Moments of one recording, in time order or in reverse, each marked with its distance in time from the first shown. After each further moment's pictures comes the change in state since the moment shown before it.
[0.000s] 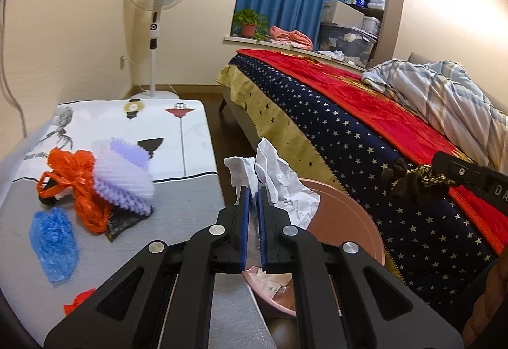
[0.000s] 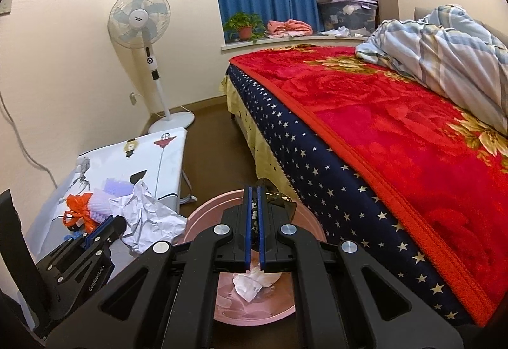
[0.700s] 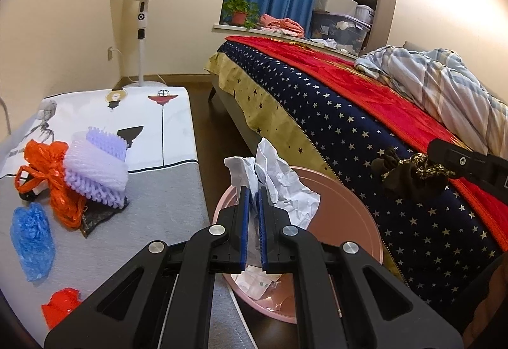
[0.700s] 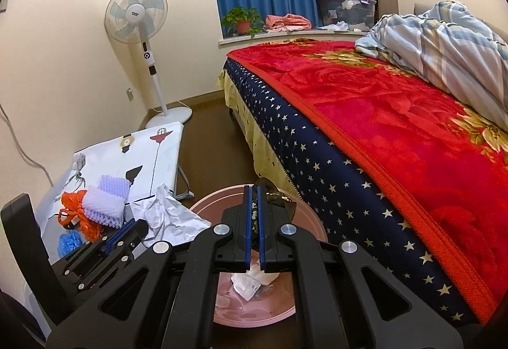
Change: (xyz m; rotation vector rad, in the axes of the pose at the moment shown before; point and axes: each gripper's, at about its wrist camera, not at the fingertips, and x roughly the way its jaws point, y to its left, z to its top) left arm 0.027 -0.014 -0.009 0.015 0.051 -0.036; right arm 0.012 0.000 -0.001 0.001 0.022 -0.006
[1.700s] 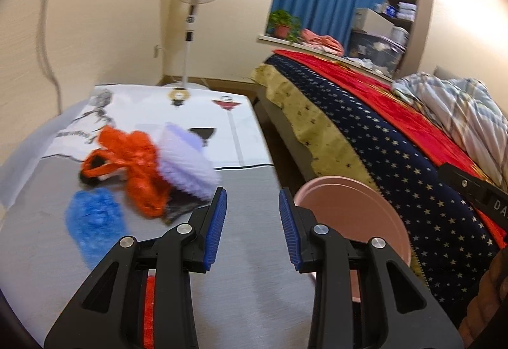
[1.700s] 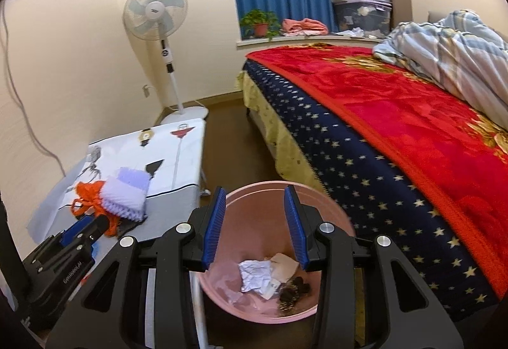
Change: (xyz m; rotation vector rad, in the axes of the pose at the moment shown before) left arm -0.059 0.084 -0.008 -0.128 -0.054 0.145; right arm -0.005 0.041 -0.016 -0.046 -0.020 0.063
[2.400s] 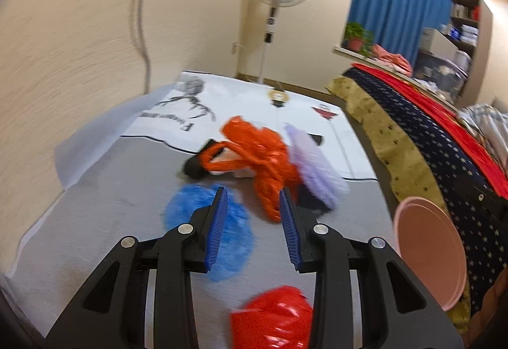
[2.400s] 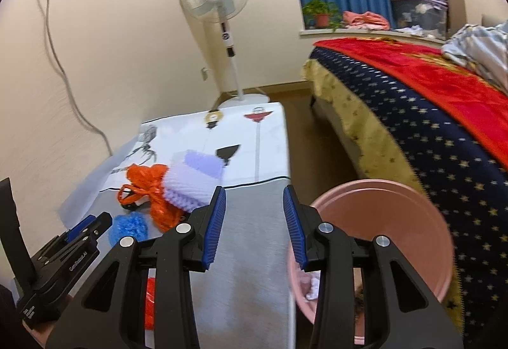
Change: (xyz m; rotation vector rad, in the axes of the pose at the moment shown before) left arm -0.005 0.104 -0.002 -0.145 -0.027 0.274; right arm 0.056 0.098 -0.014 -0.082 0.044 0.245
